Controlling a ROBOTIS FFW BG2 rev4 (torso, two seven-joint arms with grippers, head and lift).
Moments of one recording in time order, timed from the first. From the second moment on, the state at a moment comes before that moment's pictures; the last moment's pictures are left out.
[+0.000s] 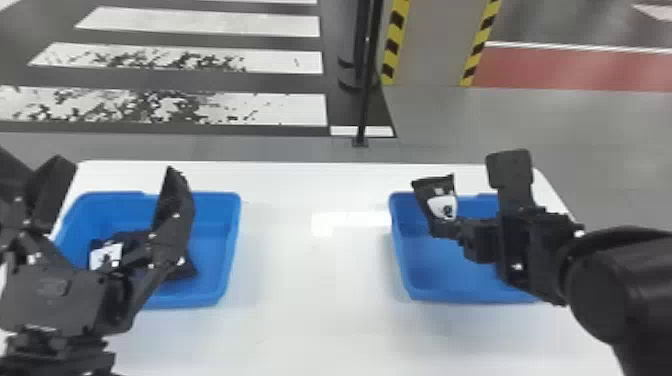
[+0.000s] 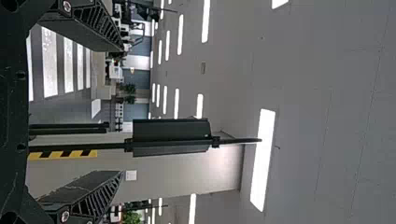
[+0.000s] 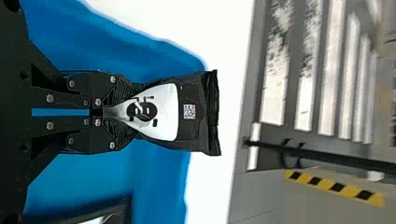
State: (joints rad) left arm 0.62 0.04 -0.01 -2.24 0.07 -0.41 -0.12; right arm -0.05 -0.29 0.04 -2.06 -0.34 1.20 -0.02
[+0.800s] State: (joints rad) left arm 0.58 0.07 -0.08 -2.34 0.30 -0.10 -0.23; right arm 0.00 -0.32 0.24 -2.33 -0.65 0.82 0.19
